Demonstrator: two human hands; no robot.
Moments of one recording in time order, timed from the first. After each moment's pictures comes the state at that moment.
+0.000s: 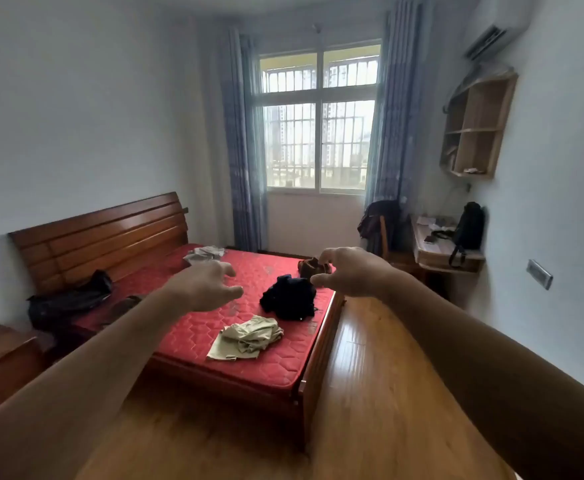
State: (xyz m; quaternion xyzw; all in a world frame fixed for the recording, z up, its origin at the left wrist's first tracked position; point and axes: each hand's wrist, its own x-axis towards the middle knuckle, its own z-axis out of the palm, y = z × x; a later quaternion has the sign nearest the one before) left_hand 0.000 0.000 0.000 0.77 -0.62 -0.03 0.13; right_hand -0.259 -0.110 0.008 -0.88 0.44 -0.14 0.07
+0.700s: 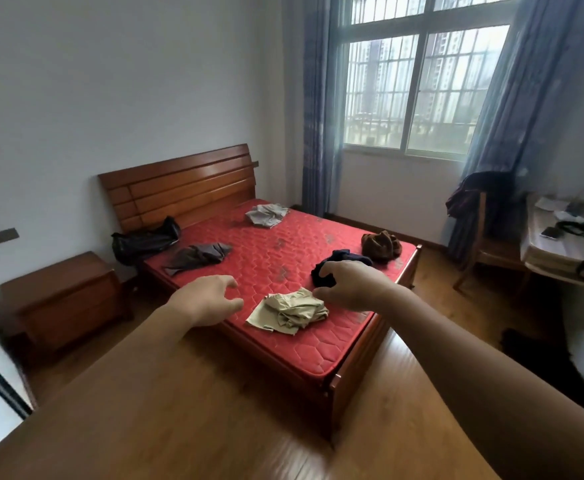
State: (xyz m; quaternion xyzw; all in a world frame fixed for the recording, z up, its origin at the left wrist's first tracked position) left_hand 0.039 -0.137 -0.089 0.88 -0.46 -0.09 0.09; right_hand -0.172 -0.319 -0.076 -0.94 0.34 -0.02 0.11
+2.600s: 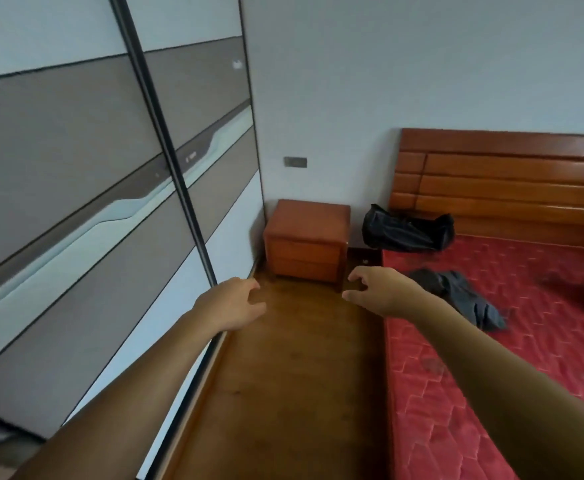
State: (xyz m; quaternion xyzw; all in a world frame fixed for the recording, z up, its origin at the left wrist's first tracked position) left_hand 0.605 -0.239 -0.171 0.98 0.07 -0.11 0.14; right_hand 0.678 -0.517 -0.158 -0.96 -0.16 0.17 0.14
